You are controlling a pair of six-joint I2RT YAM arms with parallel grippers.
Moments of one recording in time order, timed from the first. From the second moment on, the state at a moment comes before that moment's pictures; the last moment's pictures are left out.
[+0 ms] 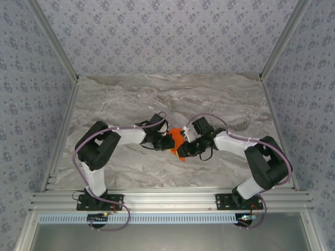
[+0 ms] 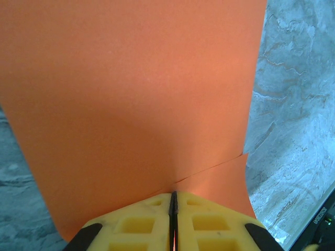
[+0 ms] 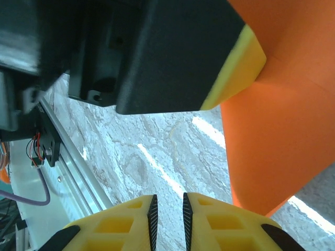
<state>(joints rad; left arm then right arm) -0.73 1.88 1.00 -0.17 0.48 -0.75 0.56 1.56 0.75 -0.34 -0.71 0.30</state>
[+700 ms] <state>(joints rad) -0.73 1.88 1.00 -0.17 0.48 -0.74 0.58 1.66 0.76 -0.36 -0.66 0.29</state>
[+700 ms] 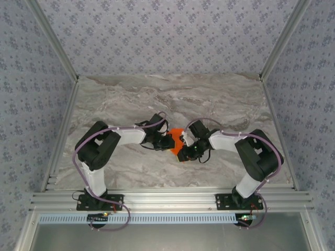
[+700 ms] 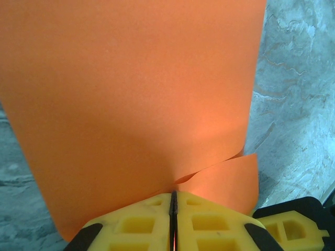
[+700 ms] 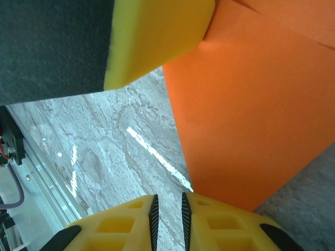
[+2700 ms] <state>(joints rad) -0.78 1.74 0.90 -0.13 0.43 -0.75 0.59 1.66 0.77 -0.40 -0.56 0.44</state>
